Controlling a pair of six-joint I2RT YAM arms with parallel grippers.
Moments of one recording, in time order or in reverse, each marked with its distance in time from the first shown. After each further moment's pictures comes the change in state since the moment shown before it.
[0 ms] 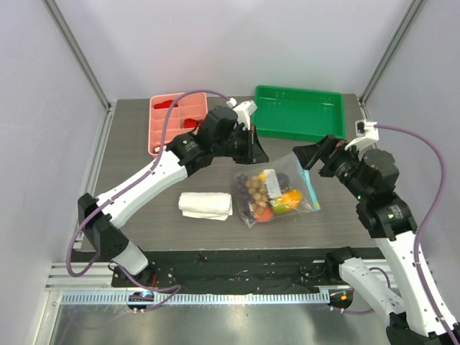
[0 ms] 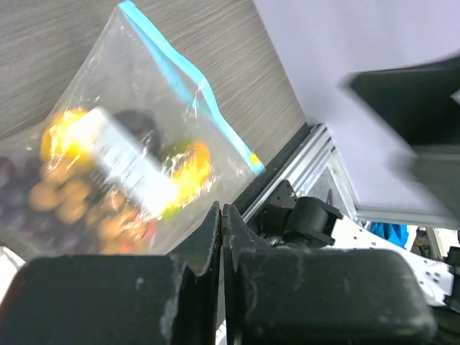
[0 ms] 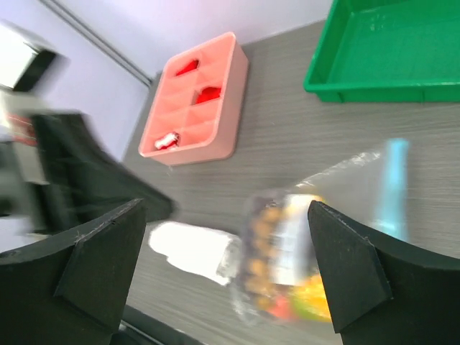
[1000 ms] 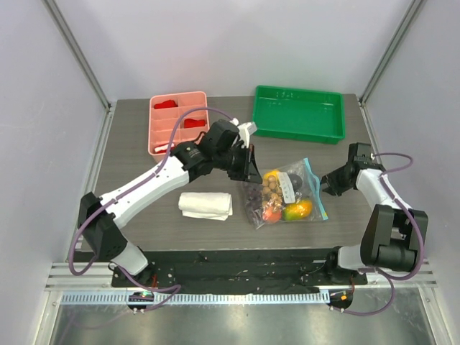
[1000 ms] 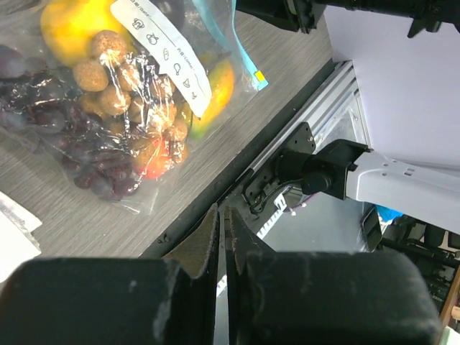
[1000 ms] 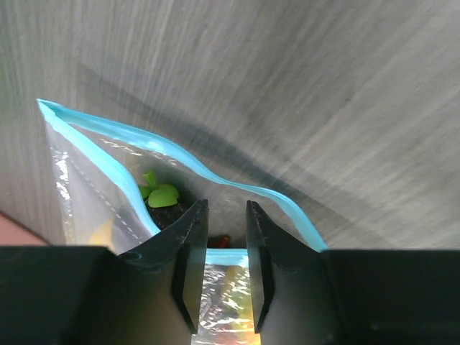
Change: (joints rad) left arm -0.003 -0.002 -0.138 -0.069 0.103 0.005; right arm -0.476 0.658 -0.125 -0.196 0.045 0.377
